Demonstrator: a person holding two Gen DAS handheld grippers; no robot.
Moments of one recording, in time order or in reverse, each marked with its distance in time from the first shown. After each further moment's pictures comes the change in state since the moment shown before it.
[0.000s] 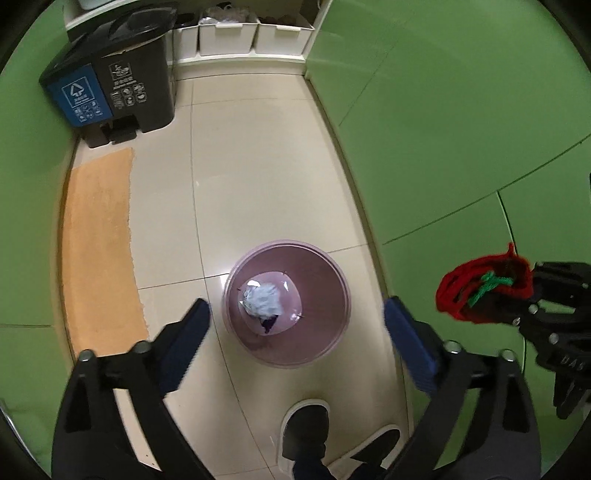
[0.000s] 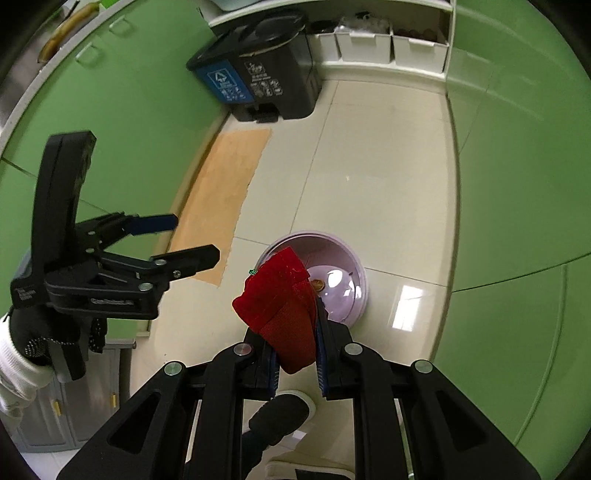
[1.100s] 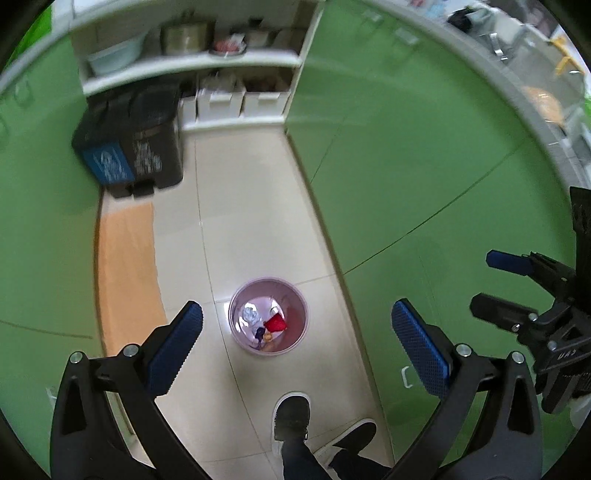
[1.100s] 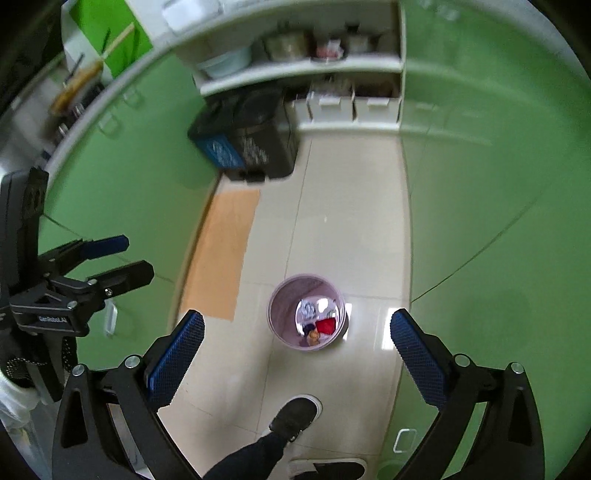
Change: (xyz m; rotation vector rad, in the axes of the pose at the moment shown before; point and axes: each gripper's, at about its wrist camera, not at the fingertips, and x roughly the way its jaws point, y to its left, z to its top) left arm -0.242 -0.075 0.021 0.067 -0.133 0.008; right arm -0.234 0.042 -0.013 0.108 -0.197 -0.093
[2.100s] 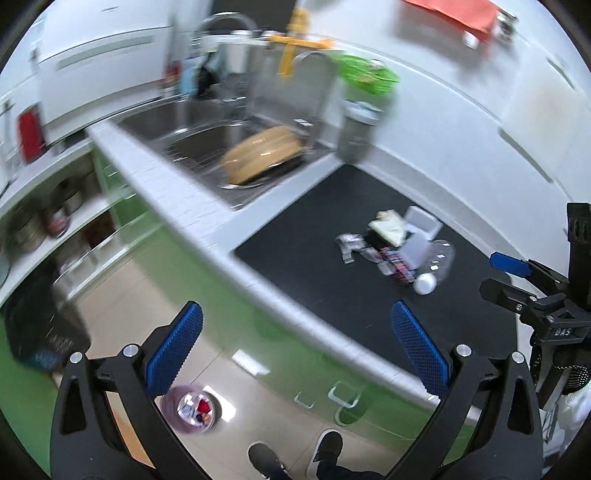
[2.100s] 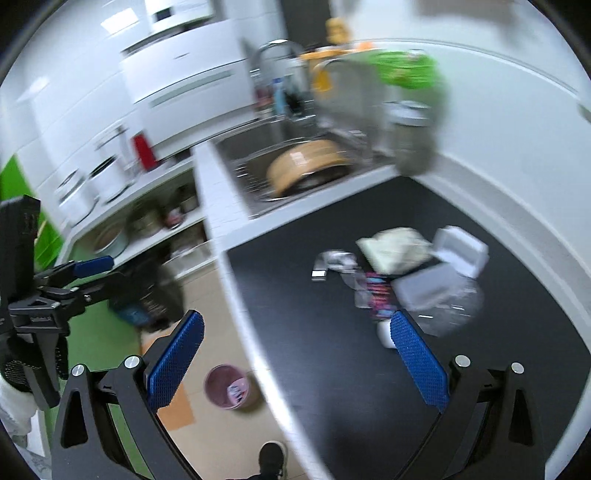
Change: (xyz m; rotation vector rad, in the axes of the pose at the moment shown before) left arm -0.202 -0.347 0.076 0.584 -0.142 -0.369; right arm -0.402 -0.120 -0.149 0.509 -0.454 -0.414
